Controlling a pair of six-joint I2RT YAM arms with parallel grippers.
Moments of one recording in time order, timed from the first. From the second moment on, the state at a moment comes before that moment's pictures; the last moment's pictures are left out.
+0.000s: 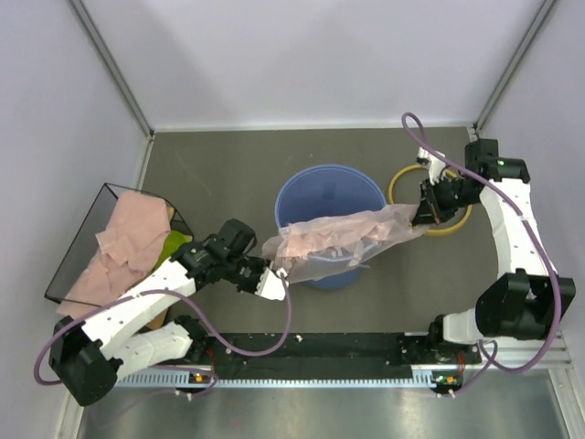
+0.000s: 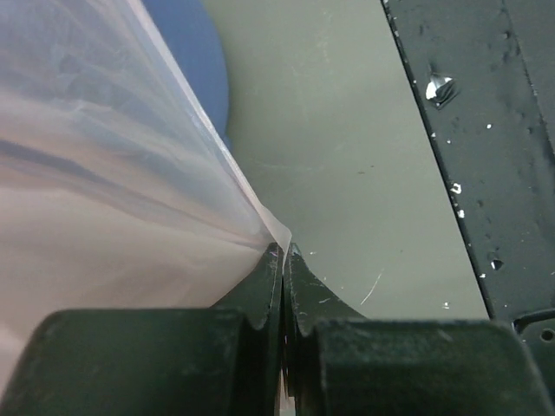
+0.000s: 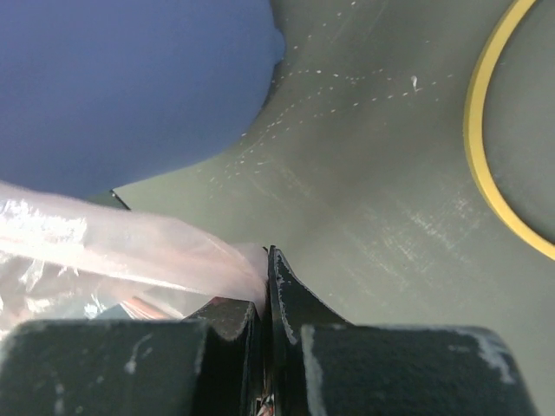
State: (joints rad) left arm -0.70 1.00 0.76 -0.79 0.62 1.14; right arm -0.10 1.38 1.37 -1.29 -0.68 -0.59
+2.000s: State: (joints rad) left arm -0.63 1.69 1.84 -0.95 0.80 0.19; right arm 0.11 1.72 1.77 -0.78 -0.61 -0.07
